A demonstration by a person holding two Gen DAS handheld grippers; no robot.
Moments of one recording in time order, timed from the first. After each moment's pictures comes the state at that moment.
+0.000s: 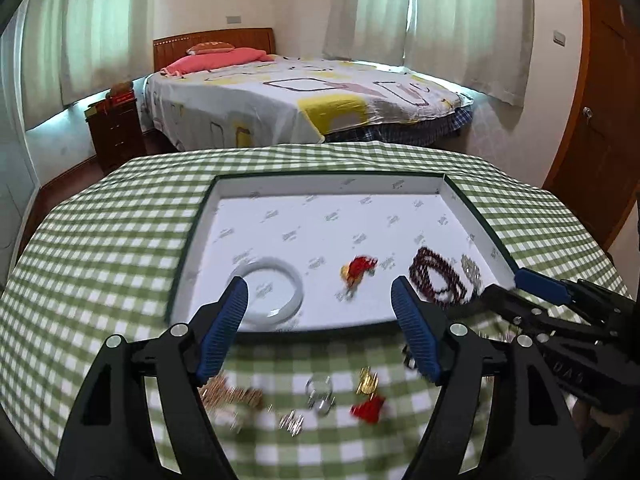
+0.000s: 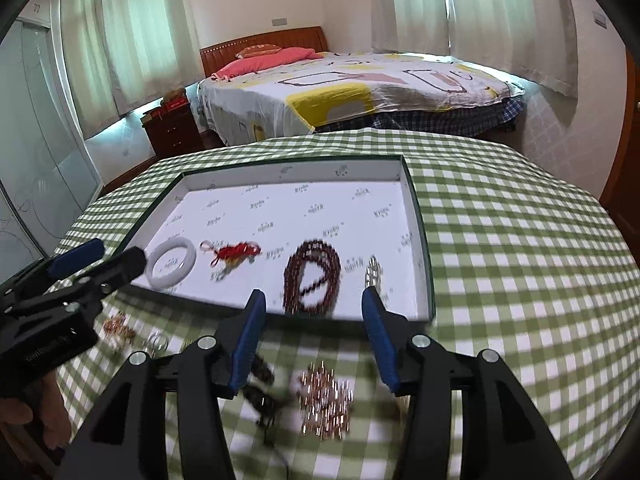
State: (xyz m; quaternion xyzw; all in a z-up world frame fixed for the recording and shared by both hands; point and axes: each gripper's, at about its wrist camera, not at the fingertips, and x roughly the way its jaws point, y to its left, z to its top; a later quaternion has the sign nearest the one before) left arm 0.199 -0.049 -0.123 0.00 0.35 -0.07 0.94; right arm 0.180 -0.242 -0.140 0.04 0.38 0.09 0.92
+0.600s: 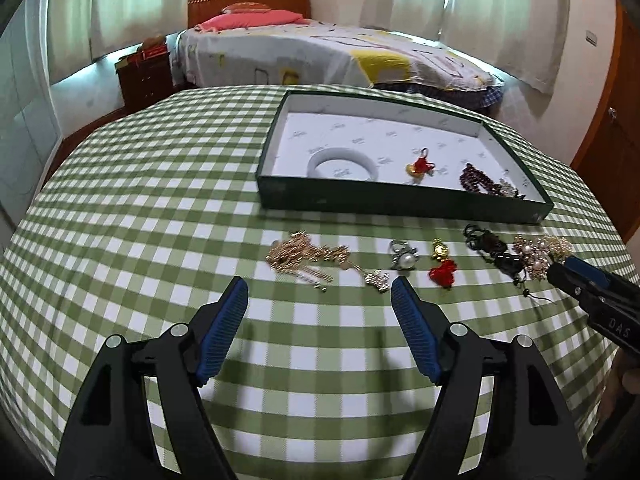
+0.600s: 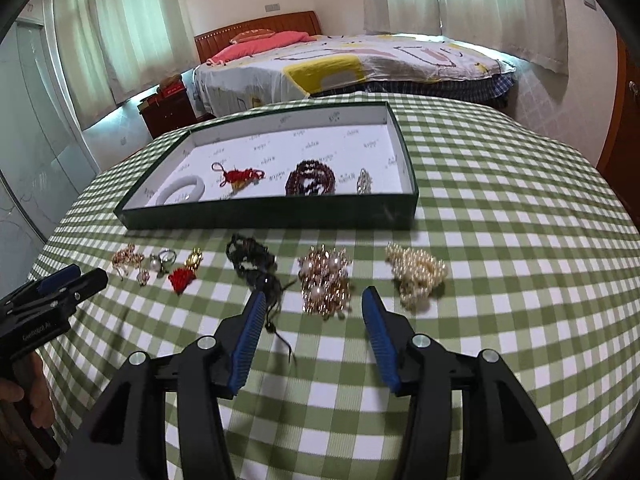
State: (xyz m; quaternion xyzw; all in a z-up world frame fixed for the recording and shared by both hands) left arm 0.136 0.014 -0.165 -0.02 0.41 -0.03 0.91; right arm 0.129 -0.248 -0.170 0.05 0.41 0.09 0.91
